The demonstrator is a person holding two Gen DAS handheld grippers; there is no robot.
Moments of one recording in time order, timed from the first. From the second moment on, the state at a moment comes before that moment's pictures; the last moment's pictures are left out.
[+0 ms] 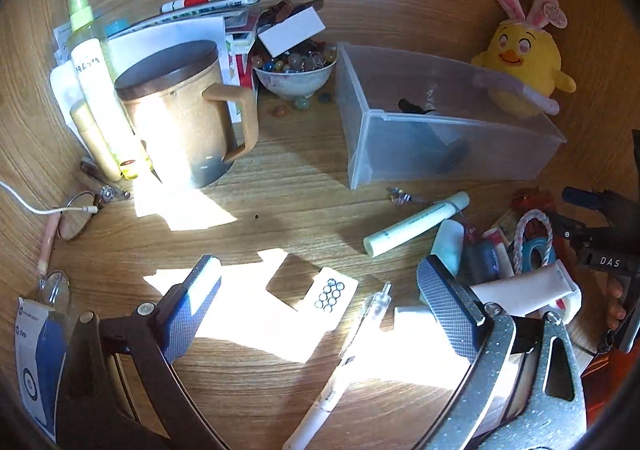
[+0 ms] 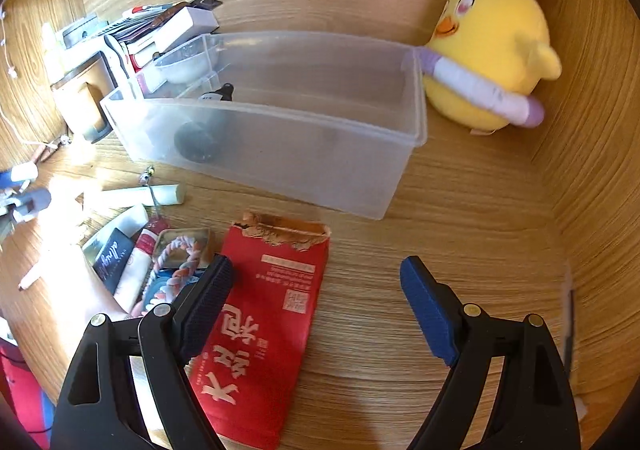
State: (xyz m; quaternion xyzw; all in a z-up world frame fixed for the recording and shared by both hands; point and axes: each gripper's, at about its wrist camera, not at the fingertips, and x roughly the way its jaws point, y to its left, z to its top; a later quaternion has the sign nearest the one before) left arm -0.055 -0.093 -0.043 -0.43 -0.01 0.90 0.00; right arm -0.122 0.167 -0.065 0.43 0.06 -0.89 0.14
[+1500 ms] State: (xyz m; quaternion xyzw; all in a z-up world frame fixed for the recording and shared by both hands) left arm -0.061 -0.090 -0.047 -0.42 -0.05 0.91 0.02; right arm -0.106 0.175 -0.050 0.39 0.05 -0.91 0.14
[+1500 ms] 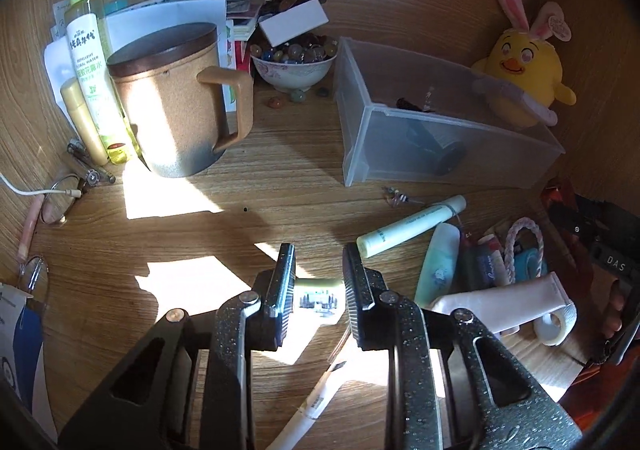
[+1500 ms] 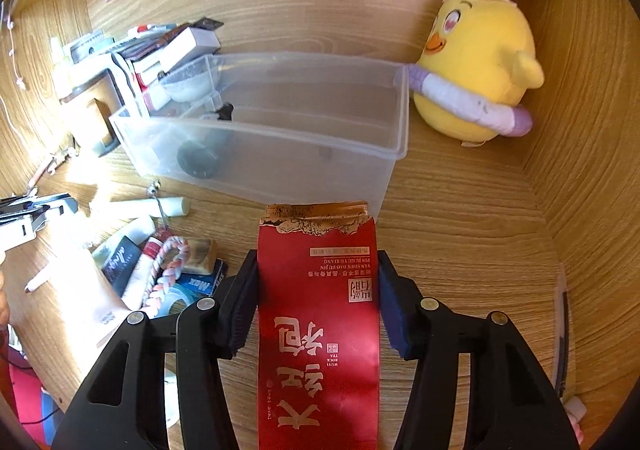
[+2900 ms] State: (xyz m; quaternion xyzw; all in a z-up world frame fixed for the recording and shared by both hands) left arm -0.054 -0.105 -0.063 -0.44 -0.07 0.90 -0.02; right arm -0.148 0.168 0.022 0.31 0.01 -0.94 0.16
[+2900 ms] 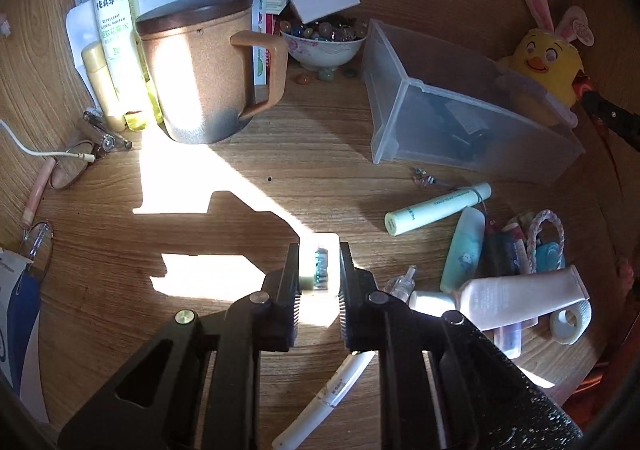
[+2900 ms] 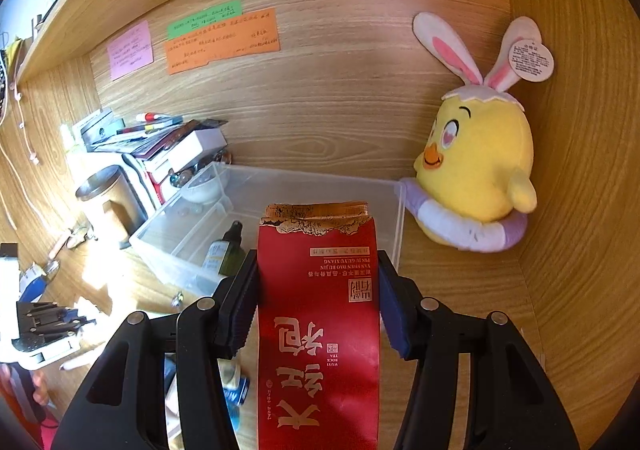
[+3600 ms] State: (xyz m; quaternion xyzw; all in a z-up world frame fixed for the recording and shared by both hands) left arm -0.133 -0.057 0.006 -0.37 -0.05 0.93 0.04; right arm -0.215 0.134 0.029 0.31 0.08 -0.93 0.17
